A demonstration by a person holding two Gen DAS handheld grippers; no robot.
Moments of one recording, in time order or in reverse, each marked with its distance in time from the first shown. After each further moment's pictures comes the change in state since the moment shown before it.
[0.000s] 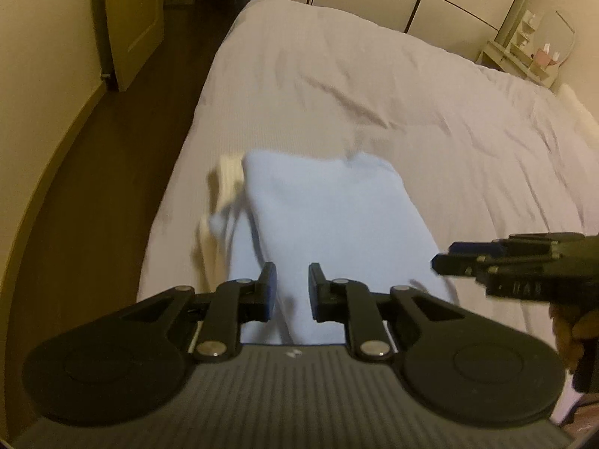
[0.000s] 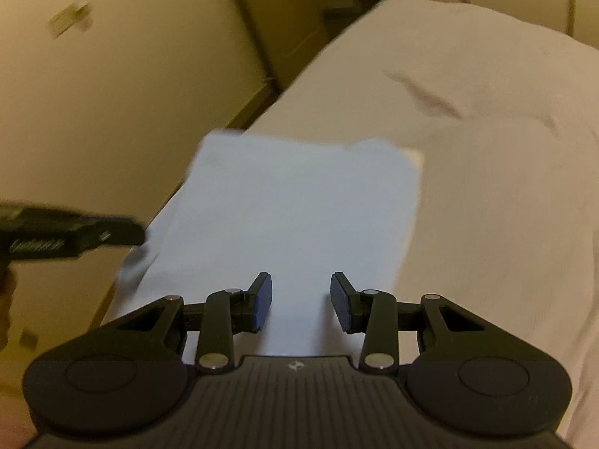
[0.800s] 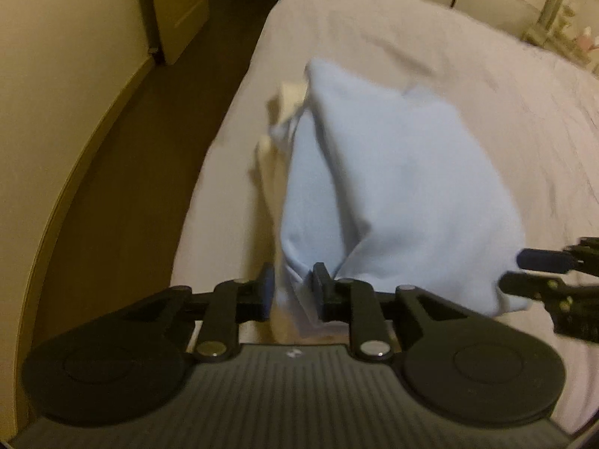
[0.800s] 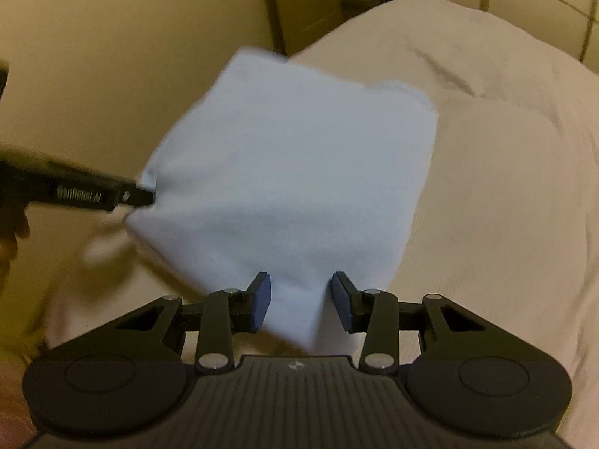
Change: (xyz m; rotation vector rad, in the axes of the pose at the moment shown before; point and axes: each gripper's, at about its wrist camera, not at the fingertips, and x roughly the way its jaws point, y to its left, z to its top) left arm -0.026 0.016 -0.086 -0.037 0.038 0.136; right arm -0.016 0.036 -0.086 -0.145 0.026 -0.046
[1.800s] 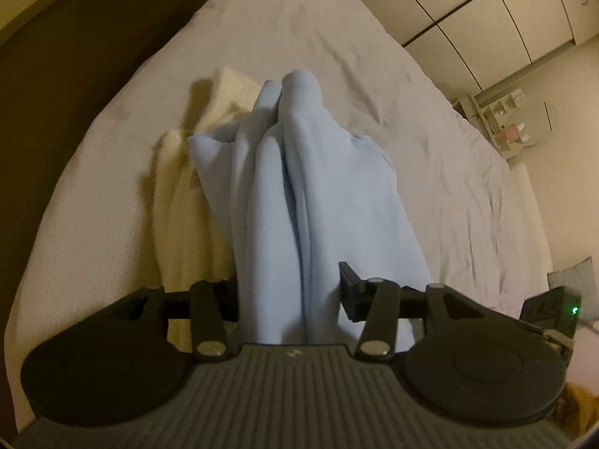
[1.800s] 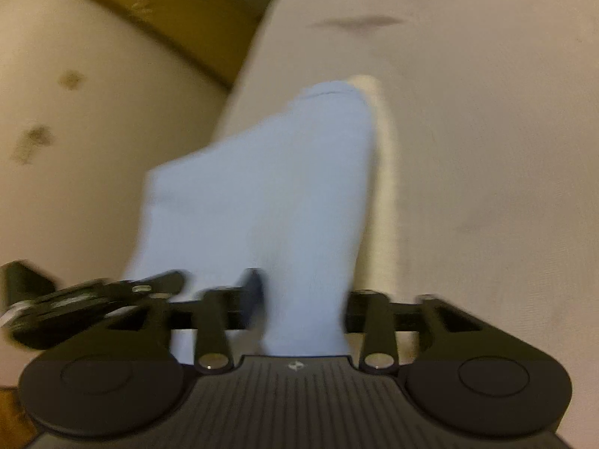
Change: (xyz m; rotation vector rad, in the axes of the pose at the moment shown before) left arm 0.110 0.035 0.060 -0.325 0.090 -0.469; right arm 0.043 -0.117 0.015 0.601 -0.042 0.219
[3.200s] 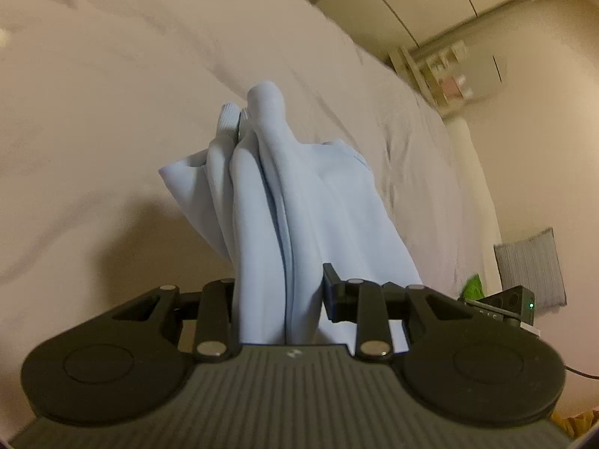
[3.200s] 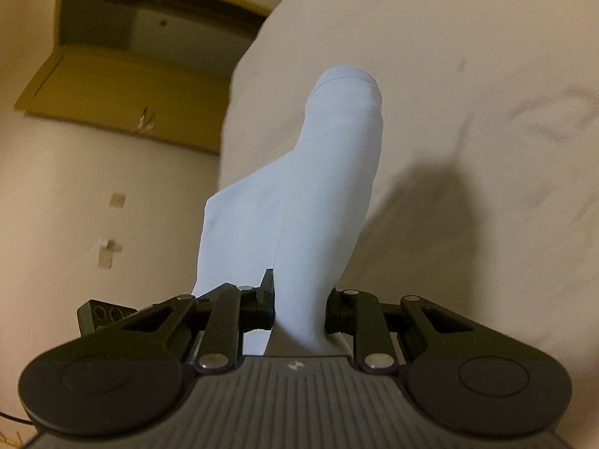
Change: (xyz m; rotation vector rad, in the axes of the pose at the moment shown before) left arm 0.171 -0.409 -0.114 0.026 0.068 -0.156; right arm -0.323 -0.342 0.129 0.238 -0.002 0.289
